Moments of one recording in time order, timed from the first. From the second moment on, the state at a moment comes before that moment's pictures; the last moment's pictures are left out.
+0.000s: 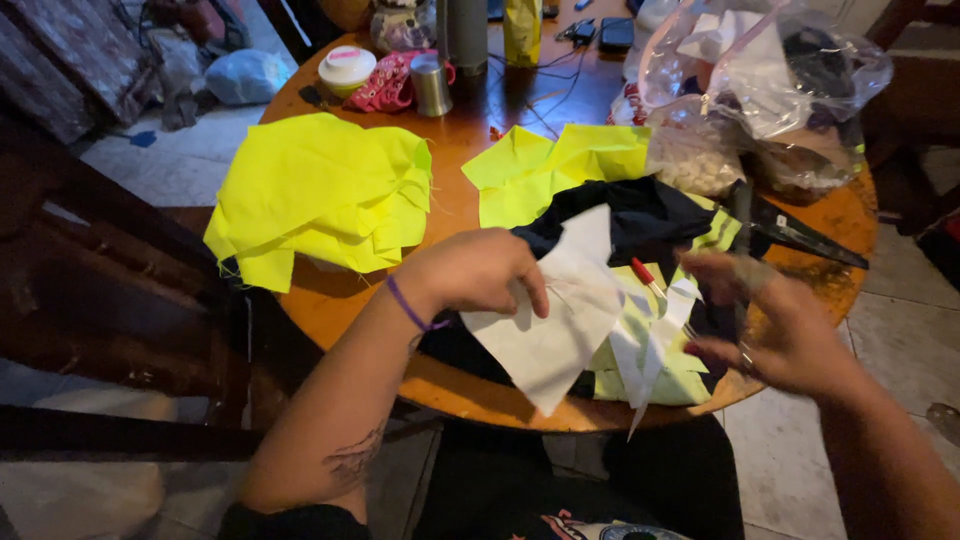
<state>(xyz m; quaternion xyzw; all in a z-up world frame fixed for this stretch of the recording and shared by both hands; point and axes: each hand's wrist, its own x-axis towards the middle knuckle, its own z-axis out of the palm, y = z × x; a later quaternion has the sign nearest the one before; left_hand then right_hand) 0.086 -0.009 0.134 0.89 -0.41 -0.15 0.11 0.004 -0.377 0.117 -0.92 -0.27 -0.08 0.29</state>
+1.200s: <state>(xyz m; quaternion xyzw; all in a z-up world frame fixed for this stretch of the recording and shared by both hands) 0.056 -0.001 0.011 0.71 -0.18 -0.07 0.68 -0.081 -0.377 -0.071 -0.67 -0.03 0.33 0.67</state>
